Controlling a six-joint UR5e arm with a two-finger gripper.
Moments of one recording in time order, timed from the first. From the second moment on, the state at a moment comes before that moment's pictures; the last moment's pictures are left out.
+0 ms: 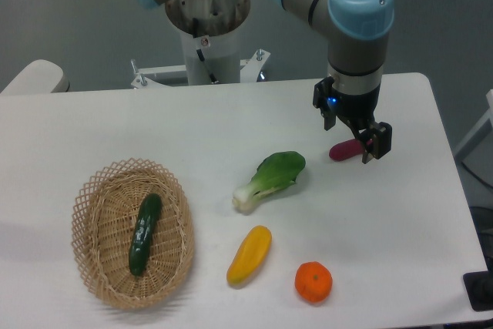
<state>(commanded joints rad) 2.62 -1.82 -1.50 -1.21 1.61 1.56</state>
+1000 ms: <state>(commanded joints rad) 2.48 -1.76 -1.60 -1.23 1.61 1.01</state>
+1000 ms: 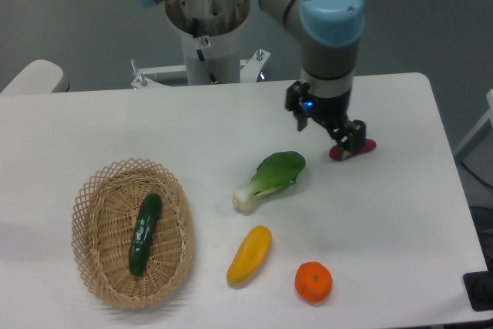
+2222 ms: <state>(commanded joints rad) 2.14 -1.98 -1.65 -0.98 1.46 0.38</state>
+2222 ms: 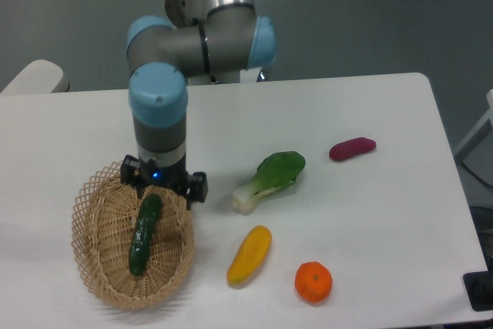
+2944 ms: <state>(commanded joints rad) 2.08 -2.08 -1.66 -0.92 1.47 0.37</state>
